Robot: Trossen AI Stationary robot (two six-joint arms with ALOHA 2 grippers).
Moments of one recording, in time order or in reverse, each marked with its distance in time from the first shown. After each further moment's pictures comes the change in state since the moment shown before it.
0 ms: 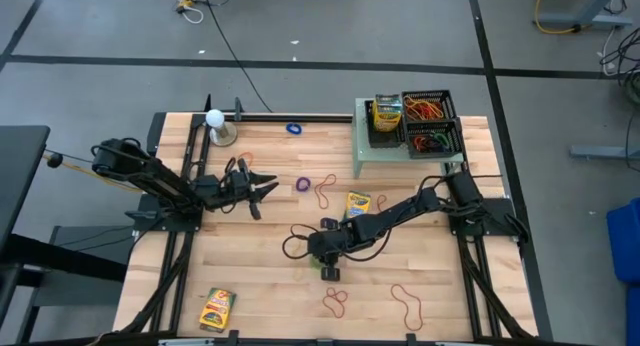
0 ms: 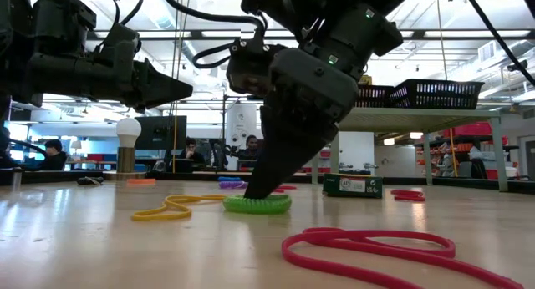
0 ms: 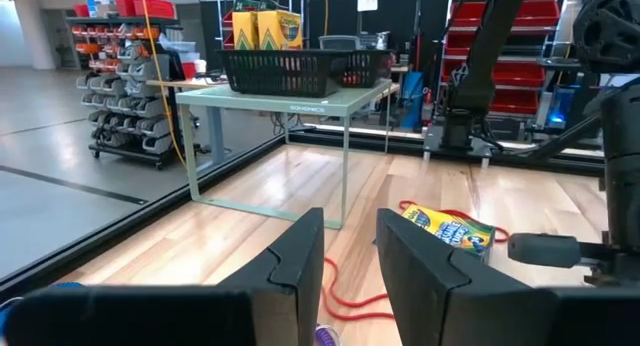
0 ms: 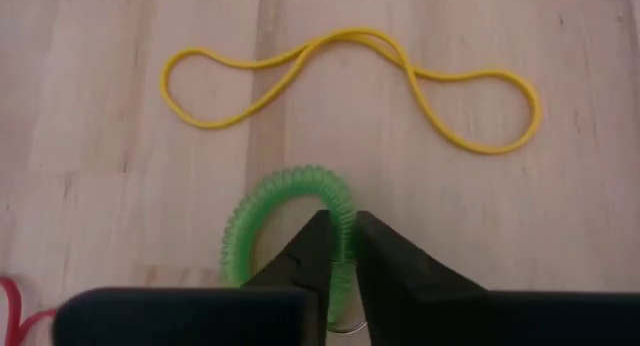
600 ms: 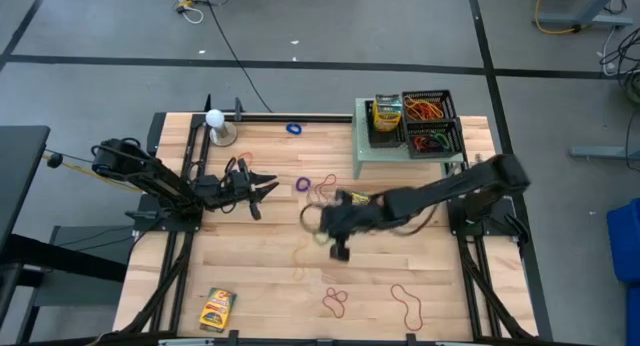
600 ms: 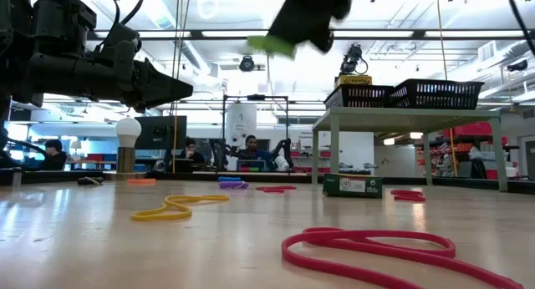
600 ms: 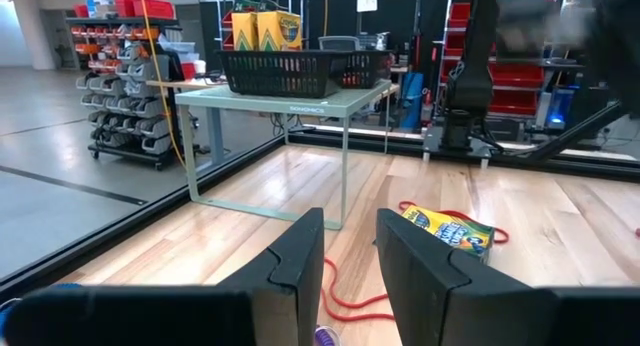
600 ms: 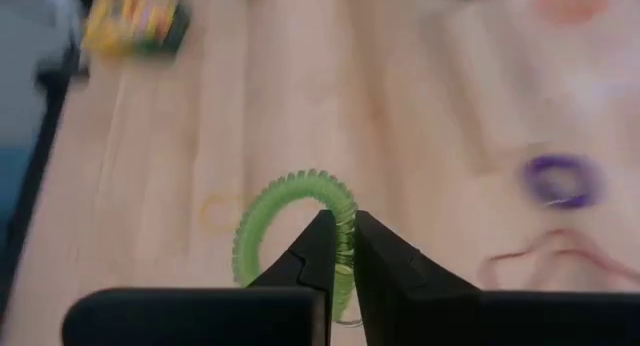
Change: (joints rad) left arm 0.000 0.000 0.001 0.000 0.000 0.000; right arm -0.032 -0.400 -0.003 -0.167 0.166 0.032
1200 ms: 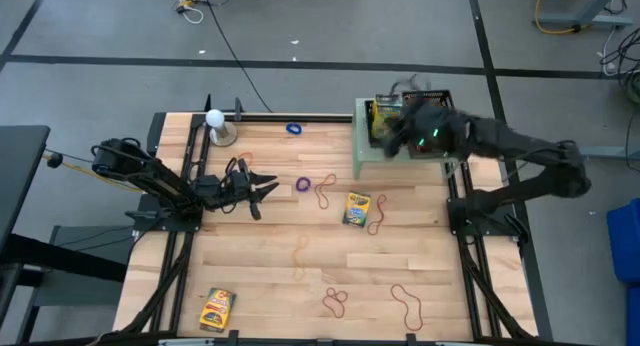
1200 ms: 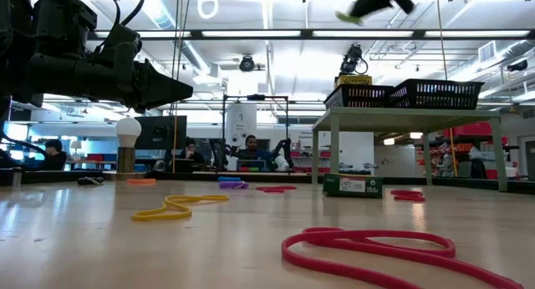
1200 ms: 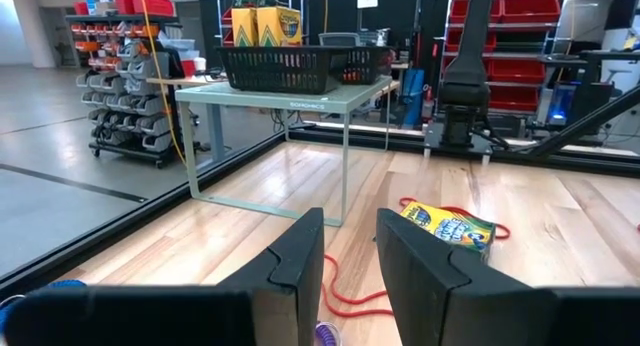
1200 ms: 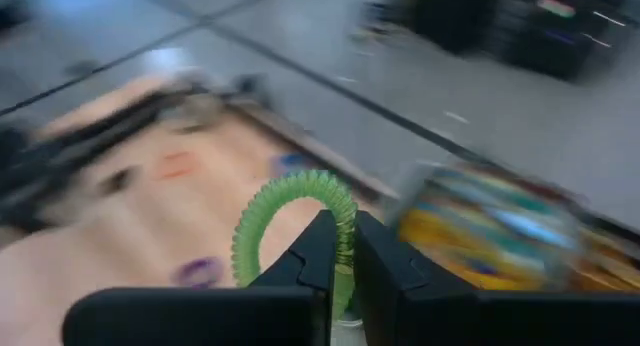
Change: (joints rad) left arm 0.000 0.000 0.000 -0.009 0.000 0.000; right arm -0.445 -0.548 0.003 -0.371 0.332 0.127
